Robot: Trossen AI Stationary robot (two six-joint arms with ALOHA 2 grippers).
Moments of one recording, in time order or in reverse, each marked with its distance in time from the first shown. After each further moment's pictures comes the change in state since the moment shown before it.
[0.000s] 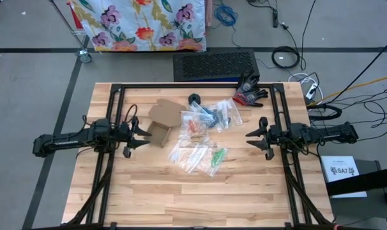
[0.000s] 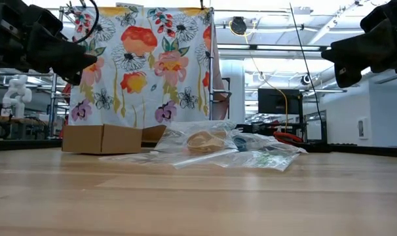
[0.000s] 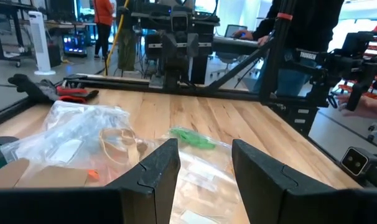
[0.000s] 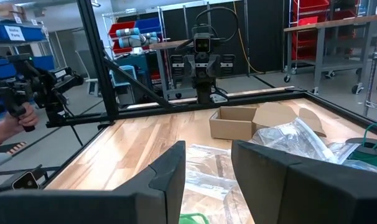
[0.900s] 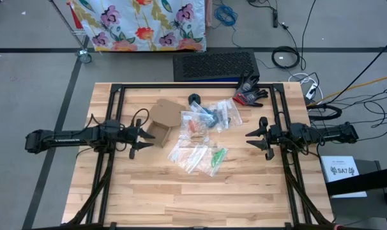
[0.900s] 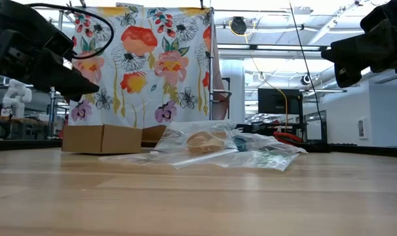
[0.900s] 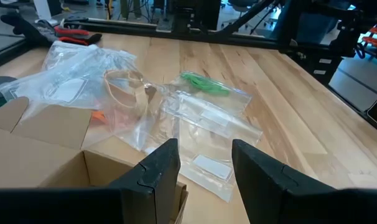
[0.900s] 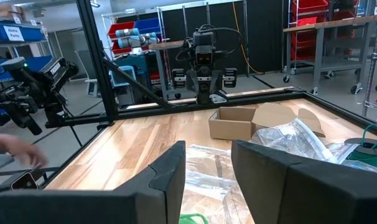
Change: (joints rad) left arm 0.000 0.227 0.000 -0.002 -0.024 0.052; right arm 0.000 0.000 0.000 0.002 0.003 -0.001
